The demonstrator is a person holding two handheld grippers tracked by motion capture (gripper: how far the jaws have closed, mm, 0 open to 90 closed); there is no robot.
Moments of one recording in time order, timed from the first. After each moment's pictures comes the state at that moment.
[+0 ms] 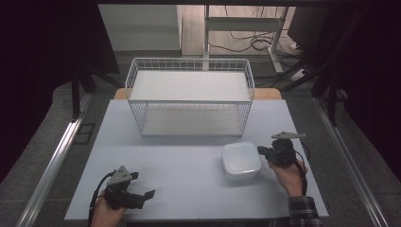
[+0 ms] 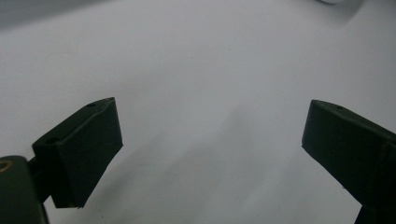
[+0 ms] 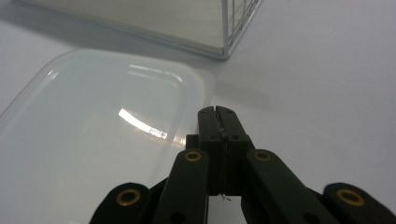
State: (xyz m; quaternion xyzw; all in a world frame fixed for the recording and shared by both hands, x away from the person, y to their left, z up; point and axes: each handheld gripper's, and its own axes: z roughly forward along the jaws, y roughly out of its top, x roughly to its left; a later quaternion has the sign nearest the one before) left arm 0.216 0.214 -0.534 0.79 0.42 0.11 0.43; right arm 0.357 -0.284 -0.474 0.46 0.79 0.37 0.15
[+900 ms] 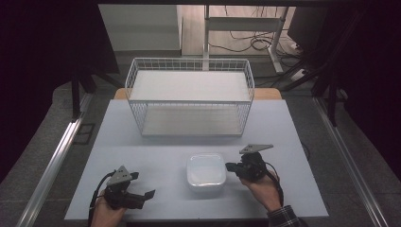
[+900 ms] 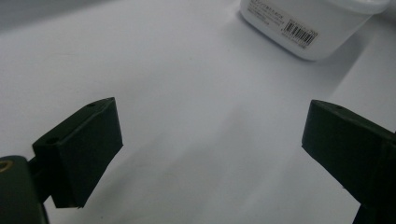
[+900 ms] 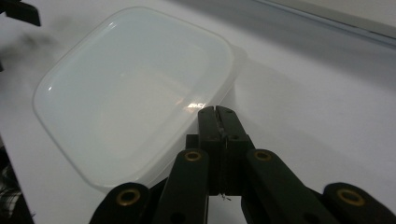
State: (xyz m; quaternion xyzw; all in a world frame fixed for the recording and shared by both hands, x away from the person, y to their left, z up) left arm 0.215 0.213 -0.533 0.79 0.42 0.11 0.43; right arm 0.308 -0.197 -0.482 0.37 0.84 0.39 0.05
